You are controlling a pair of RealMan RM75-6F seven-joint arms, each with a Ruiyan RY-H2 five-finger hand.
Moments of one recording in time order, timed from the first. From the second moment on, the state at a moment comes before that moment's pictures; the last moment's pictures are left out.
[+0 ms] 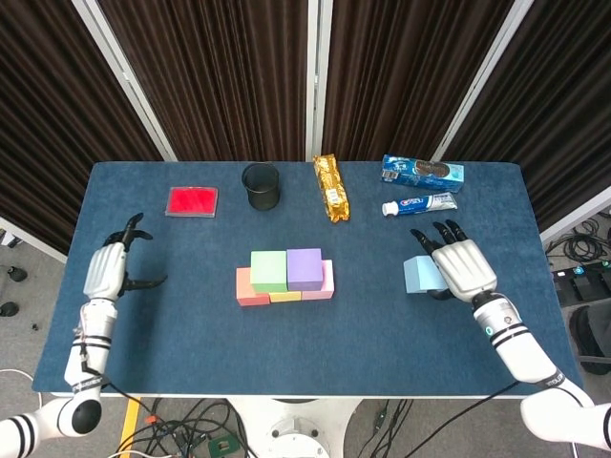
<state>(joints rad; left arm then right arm) -0.42 -1.40 -0.25 -1.56 1.11 1.22 -0.06 0.69 -1.05 0.06 -1.78 -1.15 1.01 -0.35</state>
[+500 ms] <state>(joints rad) -0.35 -1.36 -0.25 -1.53 1.12 1.27 -0.13 0.75 -0.93 0.32 -1.99 -1.07 1.02 -0.03</state>
